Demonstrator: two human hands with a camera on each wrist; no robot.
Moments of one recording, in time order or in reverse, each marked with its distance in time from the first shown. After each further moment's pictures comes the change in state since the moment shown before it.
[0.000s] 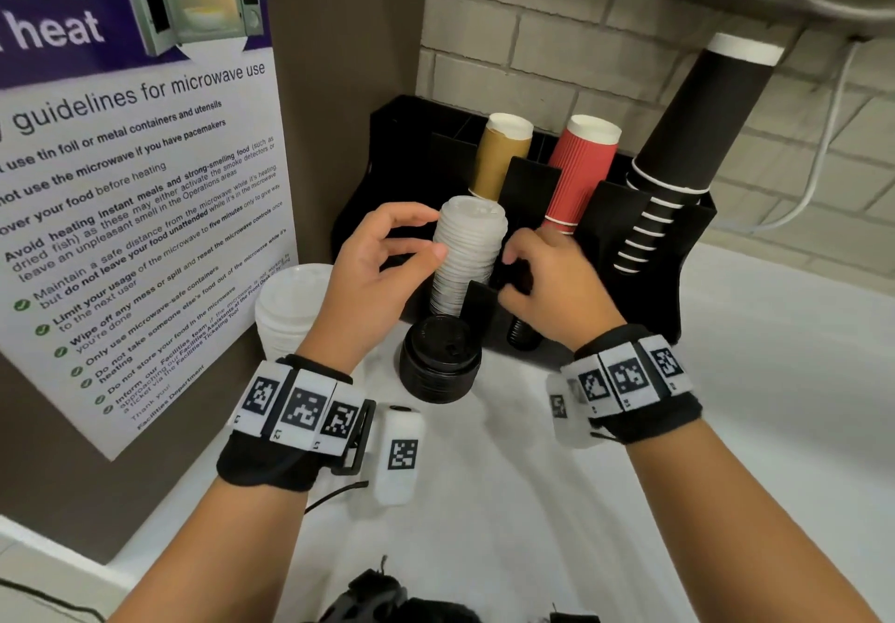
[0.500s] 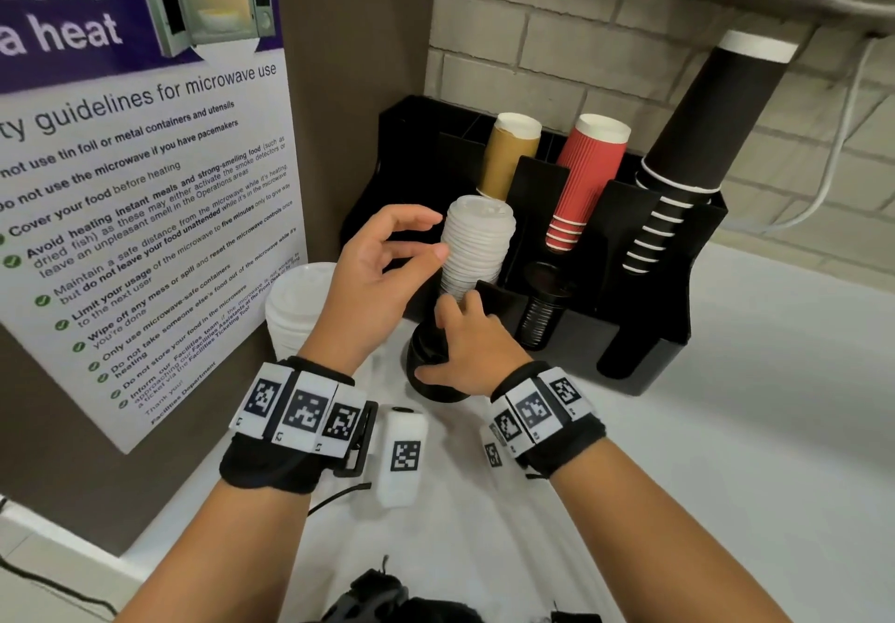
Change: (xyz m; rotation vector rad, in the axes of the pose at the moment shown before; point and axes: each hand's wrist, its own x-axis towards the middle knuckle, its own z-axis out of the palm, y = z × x) left_hand -0.003 0.000 -0.005 -0.004 0.010 -0.005; right_hand -0.016 -0.056 0.064 0.012 -0.480 0.130
